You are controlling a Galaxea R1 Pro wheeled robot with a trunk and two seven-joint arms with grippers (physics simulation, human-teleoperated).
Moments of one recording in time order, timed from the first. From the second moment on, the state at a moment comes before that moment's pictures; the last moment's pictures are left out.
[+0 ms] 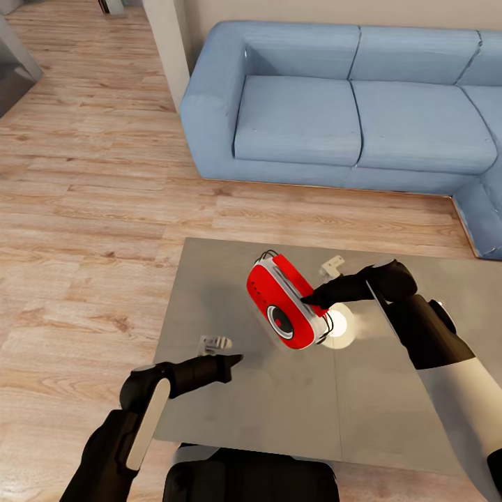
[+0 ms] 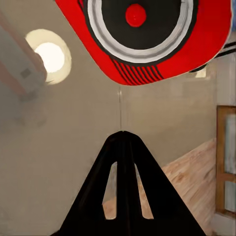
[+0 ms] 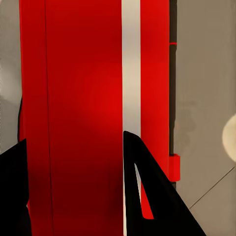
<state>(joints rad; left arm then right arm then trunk) -0.38 -0.07 -0.12 -1.49 0.25 0.84 -0.50 -0.93 -0.25 0.29 -1.35 0.22 1.04 0.87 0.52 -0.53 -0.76</state>
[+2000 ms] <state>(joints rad) -0.64 -0.16 -0.12 -1.15 0.23 0.67 -0.51 -0.93 -0.25 0.32 -1.26 0.21 1.04 0.85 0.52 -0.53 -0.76</state>
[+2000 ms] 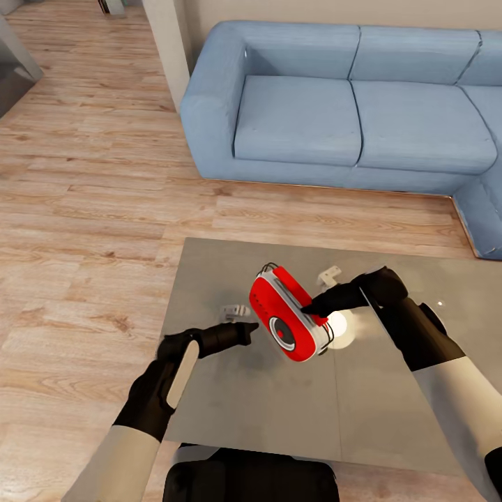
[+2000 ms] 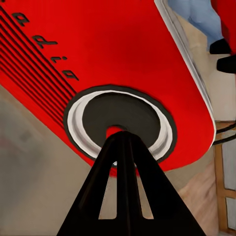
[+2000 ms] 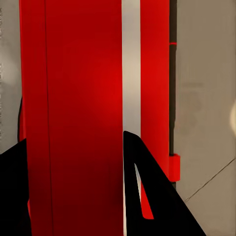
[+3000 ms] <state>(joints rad) -0.69 -0.17 -0.12 -0.90 0.25 0.49 -0.51 -0.93 -0.24 0.33 -1.27 0.21 1.04 0.86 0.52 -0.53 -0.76</state>
